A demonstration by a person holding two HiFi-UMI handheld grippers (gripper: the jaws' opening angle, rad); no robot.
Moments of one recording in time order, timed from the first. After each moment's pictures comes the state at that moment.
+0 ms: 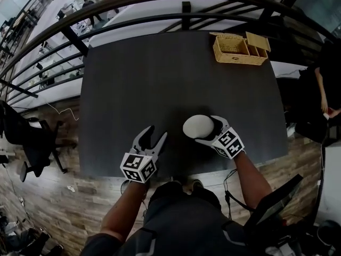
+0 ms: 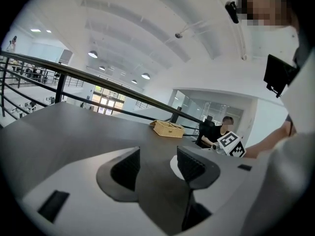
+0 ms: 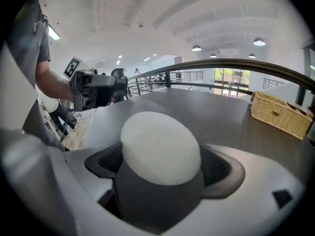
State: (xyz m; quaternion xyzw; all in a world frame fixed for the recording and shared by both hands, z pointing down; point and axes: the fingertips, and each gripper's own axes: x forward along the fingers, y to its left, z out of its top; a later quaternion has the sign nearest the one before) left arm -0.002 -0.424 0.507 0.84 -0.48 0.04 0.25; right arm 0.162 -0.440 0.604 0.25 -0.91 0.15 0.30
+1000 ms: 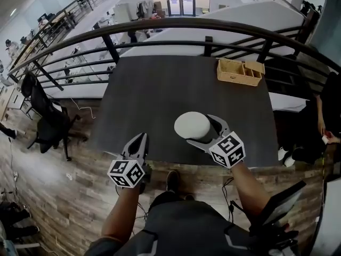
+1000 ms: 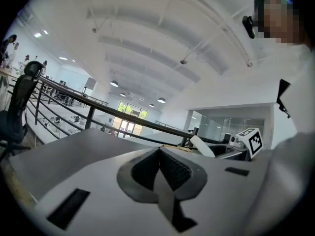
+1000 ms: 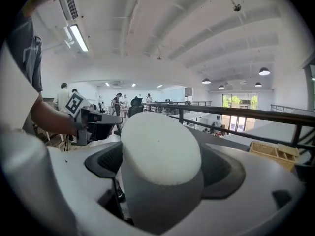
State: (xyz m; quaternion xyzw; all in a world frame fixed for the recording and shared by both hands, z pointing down) left arm 0.001 -0.267 0.379 0.77 -0.61 -0.06 0.18; right arm 0.176 -0.333 0.393 0.22 -0.96 0.05 0.16
